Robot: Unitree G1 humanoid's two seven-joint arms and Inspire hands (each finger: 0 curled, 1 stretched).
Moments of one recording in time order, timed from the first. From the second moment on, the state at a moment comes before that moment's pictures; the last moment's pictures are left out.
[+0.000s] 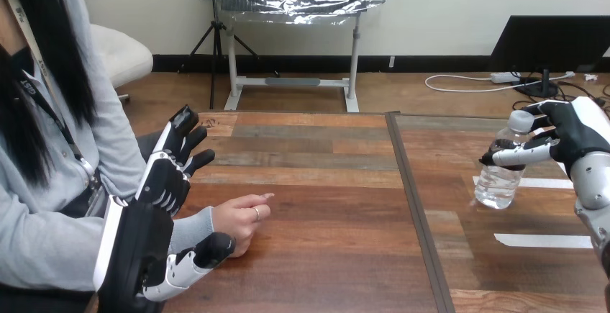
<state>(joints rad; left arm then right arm) 0.17 0.14 0.02 0.35 -0.15 -1.05 -0.23 -0.84 -0.53 0.04 1.38 -0.39 -0.18 -0.13</state>
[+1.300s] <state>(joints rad) 0.19 0.14 0.02 0.35 -0.15 -1.05 -0.23 -0.82 -0.49 -0.03 1.38 -0.31 -0.19 -0.19</state>
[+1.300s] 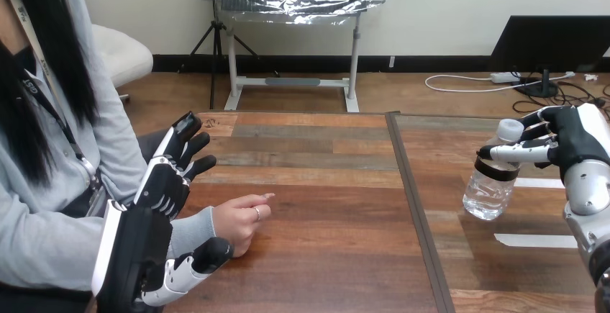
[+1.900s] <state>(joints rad) 0.19 0.14 0.02 0.35 -0.15 -1.06 -0.23 -0.82 -0.47 -0.09 1.38 -0.24 -0.19 -0.19</state>
